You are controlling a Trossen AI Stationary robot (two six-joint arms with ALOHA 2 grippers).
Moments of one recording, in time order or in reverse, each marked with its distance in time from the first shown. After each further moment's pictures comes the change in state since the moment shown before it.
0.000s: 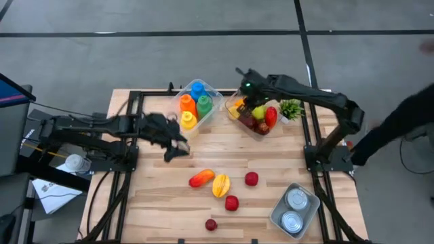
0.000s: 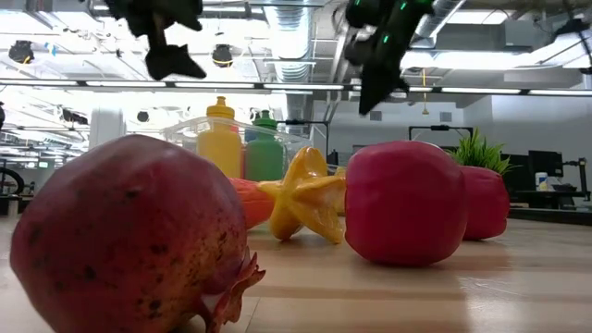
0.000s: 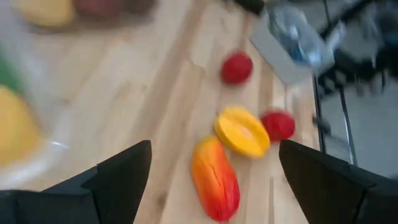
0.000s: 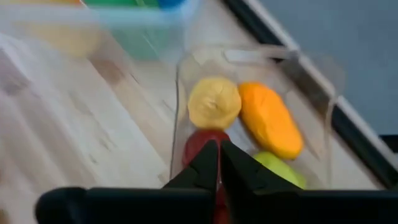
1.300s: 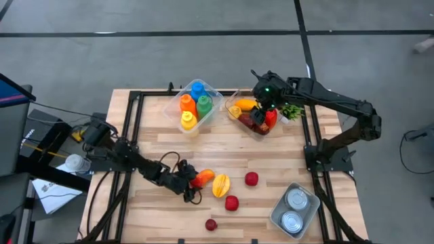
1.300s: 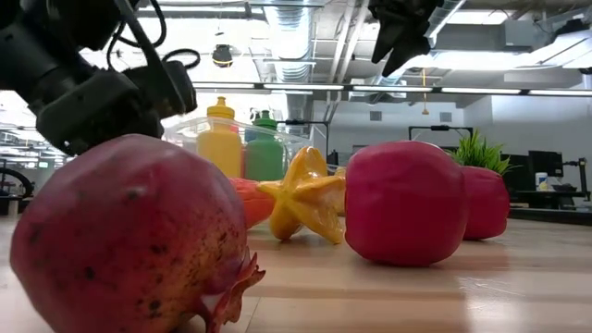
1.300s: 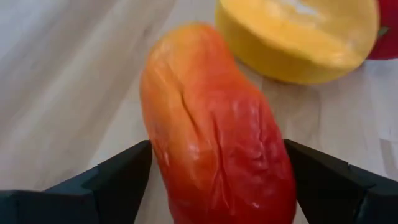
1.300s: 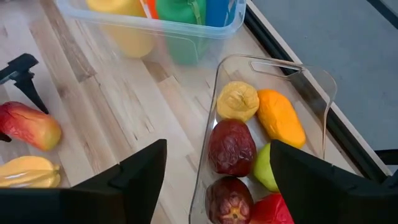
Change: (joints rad) left arm -0.549 0.710 -0.257 0.809 -0.589 -0.205; right arm 0.114 -0.236 0.002 -0.098 0.005 -0.010
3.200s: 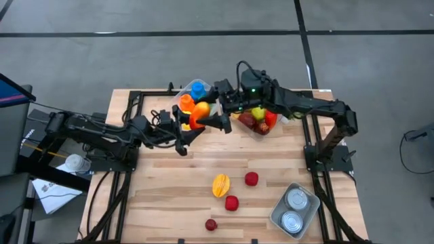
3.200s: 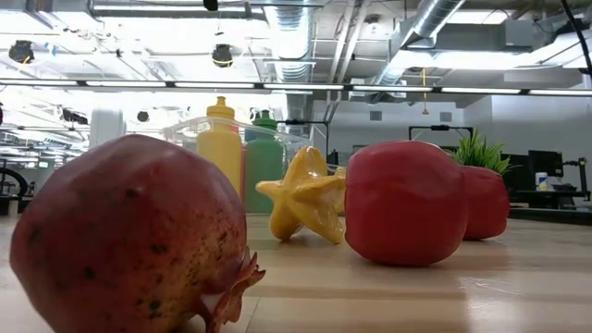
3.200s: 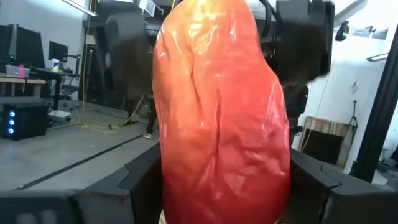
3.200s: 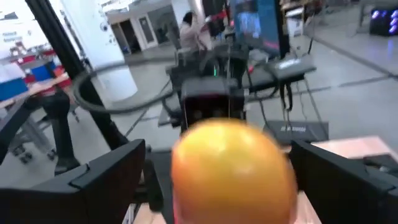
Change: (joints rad) left arm 0.367 -0.585 0.161 0.323 0.112 0.511; right arm 0.194 0.284 0.259 0.874 -0.461 0.063
